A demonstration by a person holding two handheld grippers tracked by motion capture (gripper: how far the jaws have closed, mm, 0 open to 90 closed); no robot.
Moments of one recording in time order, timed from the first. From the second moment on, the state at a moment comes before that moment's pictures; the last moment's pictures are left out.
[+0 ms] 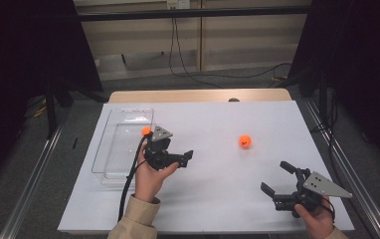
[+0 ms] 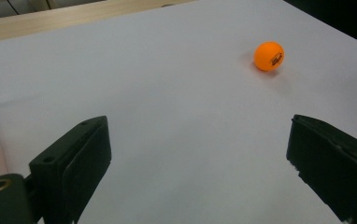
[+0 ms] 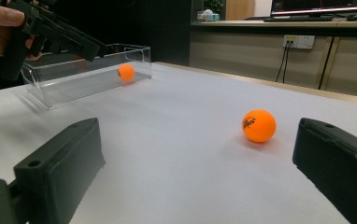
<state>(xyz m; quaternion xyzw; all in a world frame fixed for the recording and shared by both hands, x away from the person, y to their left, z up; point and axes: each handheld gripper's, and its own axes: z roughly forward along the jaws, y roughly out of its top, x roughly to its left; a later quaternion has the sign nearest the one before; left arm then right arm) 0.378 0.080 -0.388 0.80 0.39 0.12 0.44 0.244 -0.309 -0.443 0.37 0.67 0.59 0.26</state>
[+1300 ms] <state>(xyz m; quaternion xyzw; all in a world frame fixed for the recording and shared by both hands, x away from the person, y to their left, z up) 0.373 0.037 -0.408 0.82 0.35 0.10 0.44 0.244 -0.308 -0.443 0.36 0.67 0.59 0.27</state>
